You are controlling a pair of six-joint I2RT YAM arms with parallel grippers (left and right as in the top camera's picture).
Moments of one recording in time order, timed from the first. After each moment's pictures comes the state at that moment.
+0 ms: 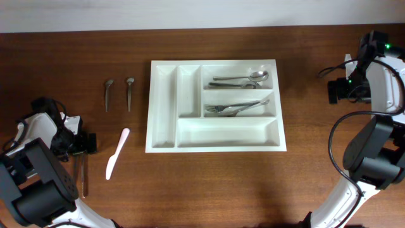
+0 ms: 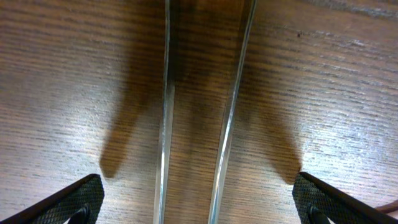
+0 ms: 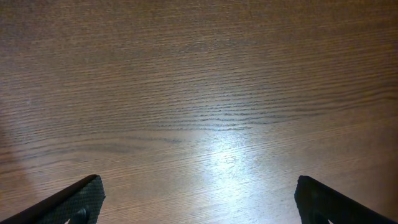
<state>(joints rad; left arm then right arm) 0.50 1.91 1.19 -0.87 -0.06 0.33 -0.35 2.09 1.86 -1.23 0.20 -0.27</state>
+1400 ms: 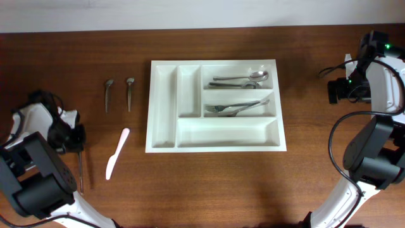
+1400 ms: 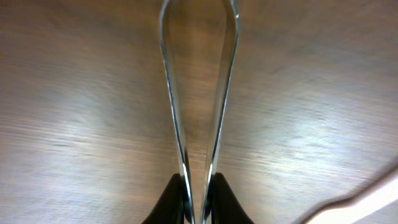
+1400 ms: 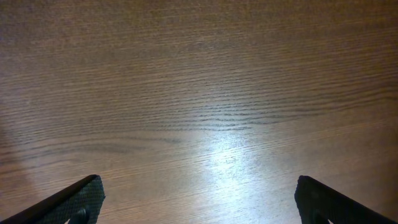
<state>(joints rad) 0.49 1.98 1.37 -1.03 -0.02 0.28 -0.35 2.09 1.86 -1.23 0.20 -0.27</state>
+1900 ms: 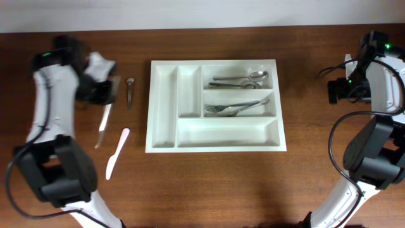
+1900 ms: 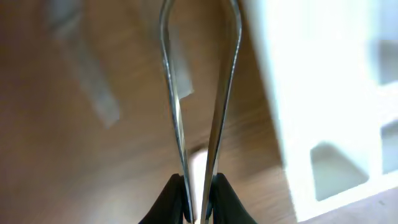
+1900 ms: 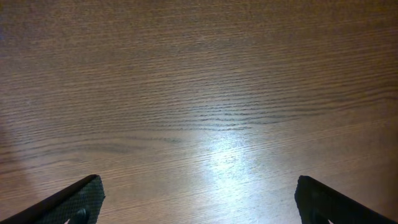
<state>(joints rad) 0.13 1.98 1.79 -1.25 0.21 0.47 -0.35 2.09 1.86 -1.23 0.20 -0.27</state>
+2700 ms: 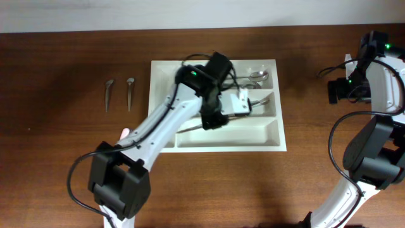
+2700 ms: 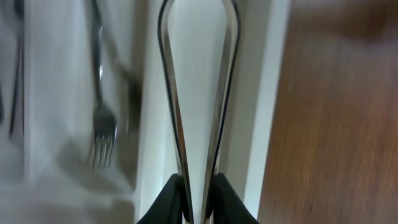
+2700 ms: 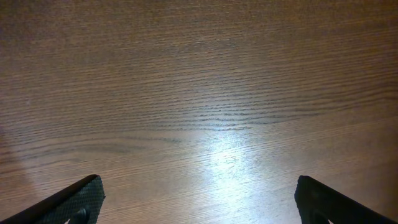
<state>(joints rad) -0.64 1.98 1.79 -1.14 0.25 0.83 -0.35 2.09 1.86 -1.23 0.20 -0.27</state>
